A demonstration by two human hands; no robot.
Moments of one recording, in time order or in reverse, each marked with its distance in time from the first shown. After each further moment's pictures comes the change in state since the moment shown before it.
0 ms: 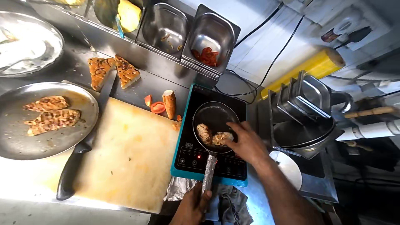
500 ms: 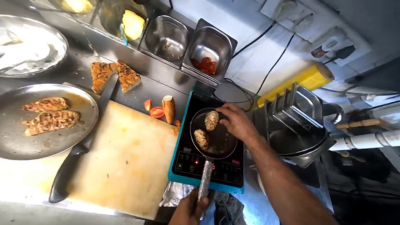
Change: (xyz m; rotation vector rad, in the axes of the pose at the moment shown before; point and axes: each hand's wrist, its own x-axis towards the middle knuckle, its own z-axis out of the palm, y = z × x) left_hand -0.001 -0.002 0.001 0.027 0.016 0.045; right_hand 0.090 0.003 -0.014 0.043 0.137 -0.488
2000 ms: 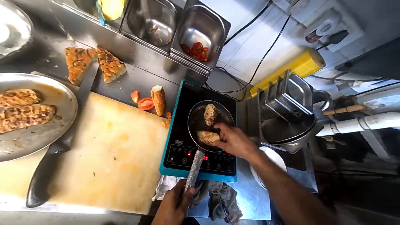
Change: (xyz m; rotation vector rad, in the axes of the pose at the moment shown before) left_hand -0.010 -0.002 -0.015 0.078 0.113 0.048; right_hand -0.088 -0.016 0.016 0.117 -0.269 0.224
